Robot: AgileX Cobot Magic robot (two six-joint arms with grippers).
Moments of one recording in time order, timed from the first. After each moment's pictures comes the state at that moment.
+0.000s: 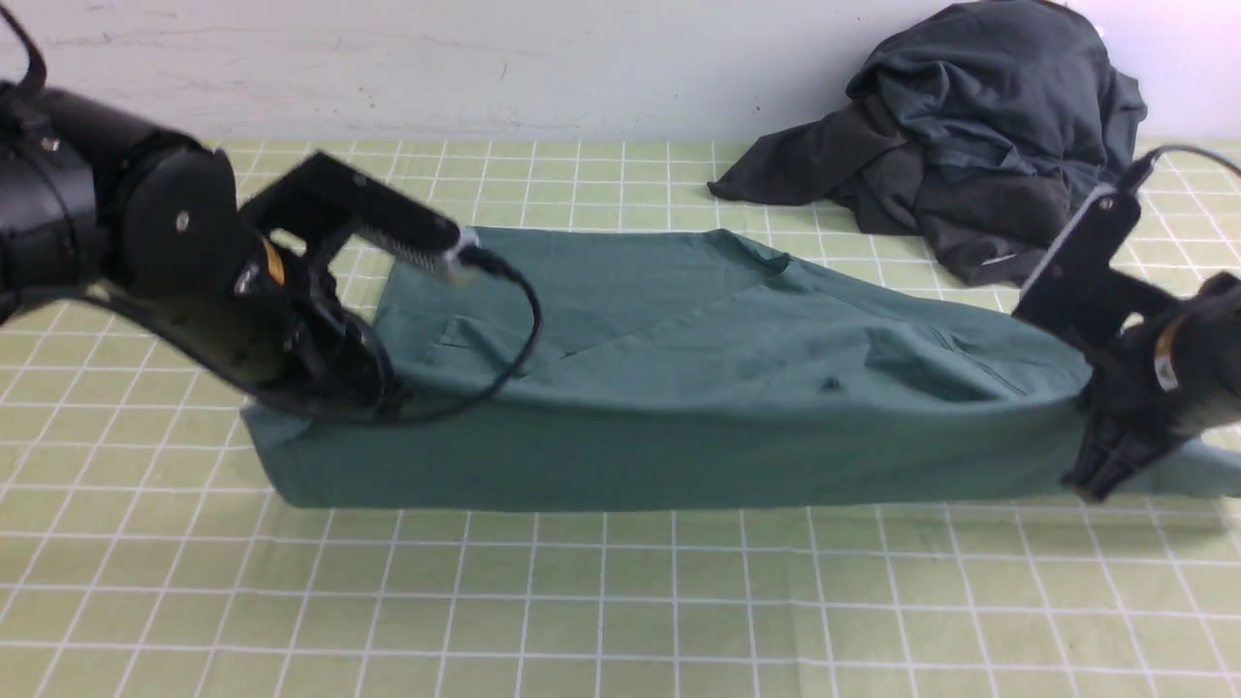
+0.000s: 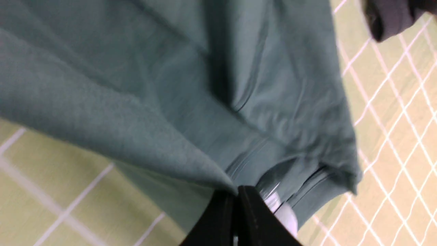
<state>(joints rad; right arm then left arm) 0.21 1.58 -1.00 -0.52 0.62 -0.16 -0.28 1.57 -1.22 0.14 0.75 0.13</state>
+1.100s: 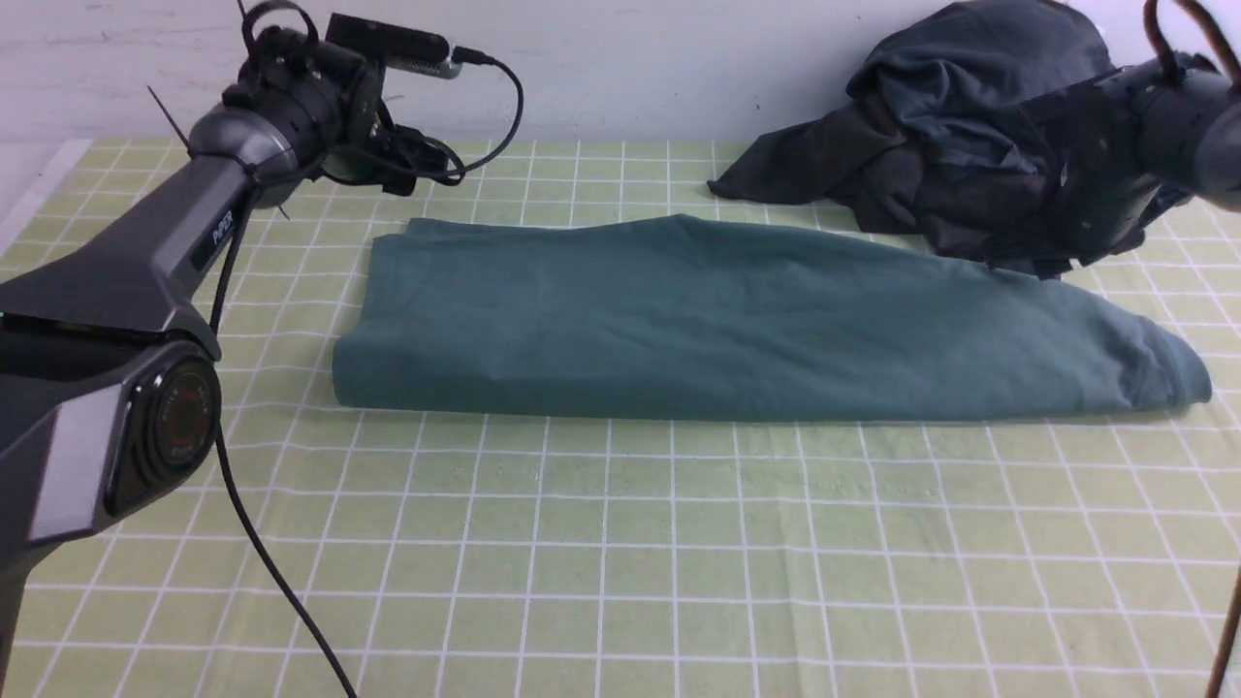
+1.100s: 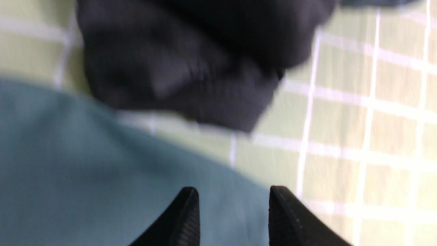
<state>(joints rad) 0.05 2.26 -1.95 -0.36 1.02 0.08 -0.13 2.52 -2.46 0.31 0.88 -0.14</state>
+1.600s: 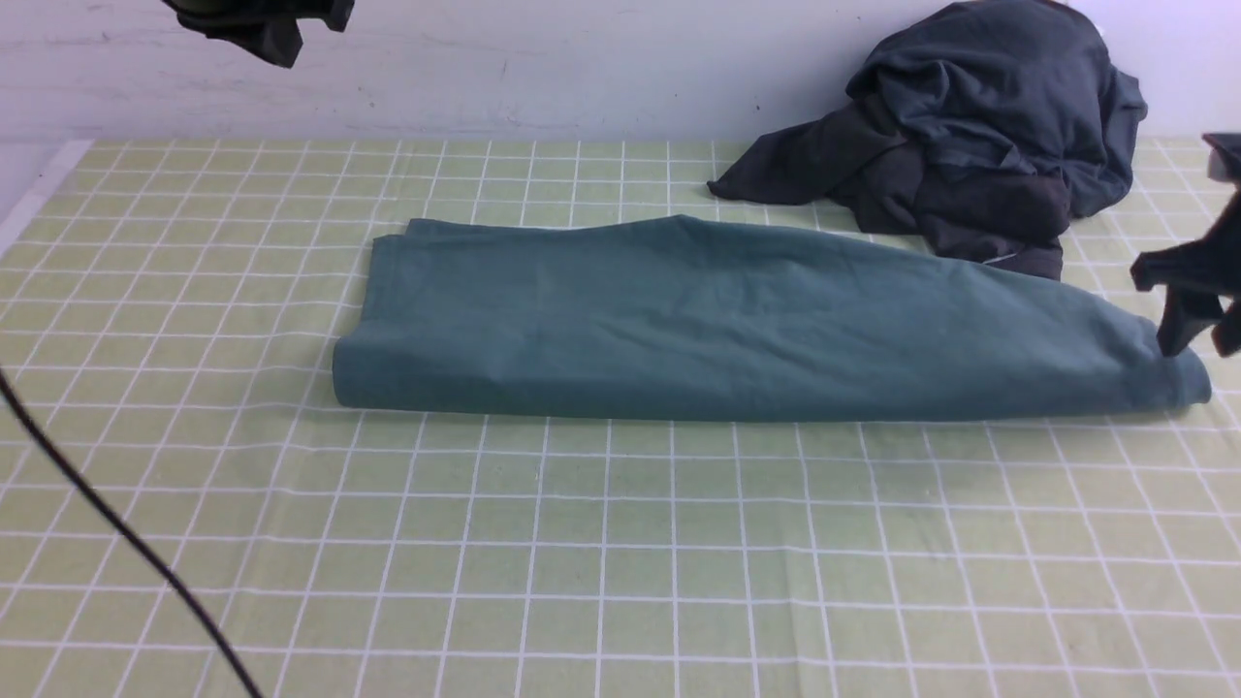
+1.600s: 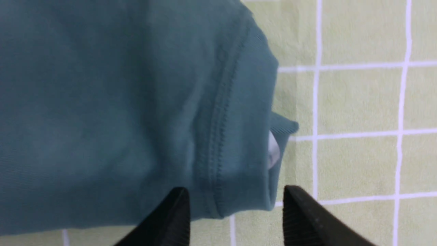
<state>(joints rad) -0.21 2.16 -1.80 0.01 1.19 -0.06 -0.06 2.01 -2.26 -0.08 1.24 0.26</state>
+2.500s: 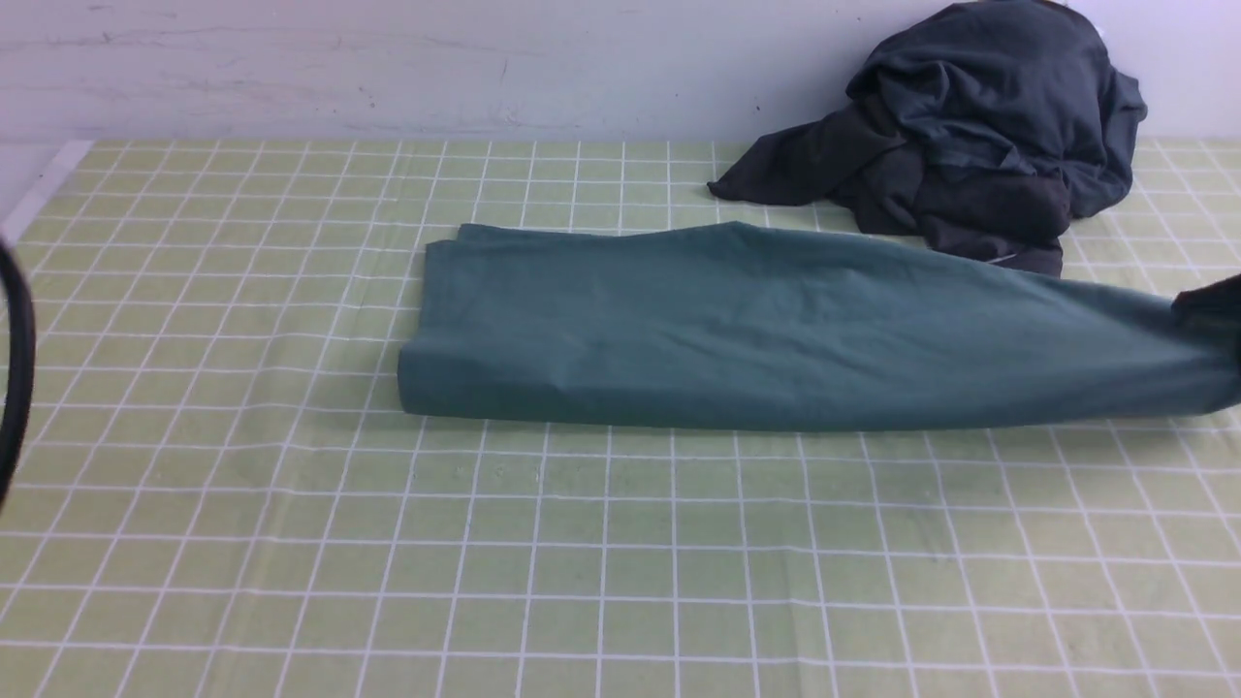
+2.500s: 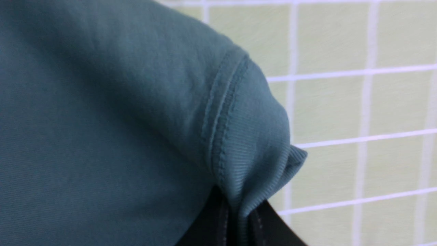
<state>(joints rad) -0.23 2.06 -1.65 -0.25 0.97 0.03 -0.07 0.63 -0.83 -0.03 0.94 0.05</state>
